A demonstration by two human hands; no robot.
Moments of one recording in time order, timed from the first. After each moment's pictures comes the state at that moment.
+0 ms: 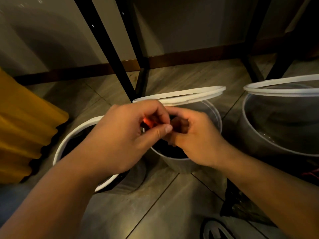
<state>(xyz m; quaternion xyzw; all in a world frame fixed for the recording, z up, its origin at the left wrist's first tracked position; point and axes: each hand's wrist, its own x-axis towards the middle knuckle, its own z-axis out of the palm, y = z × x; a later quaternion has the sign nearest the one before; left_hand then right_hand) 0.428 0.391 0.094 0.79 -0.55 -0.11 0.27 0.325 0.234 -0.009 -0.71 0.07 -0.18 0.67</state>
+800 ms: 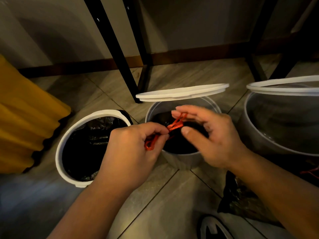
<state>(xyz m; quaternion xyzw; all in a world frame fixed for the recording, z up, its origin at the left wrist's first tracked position) 0.393 0.407 0.042 0.84 -0.43 0.00 0.33 0.300 0.219 -0.028 -0.78 0.03 -0.32 0.53</state>
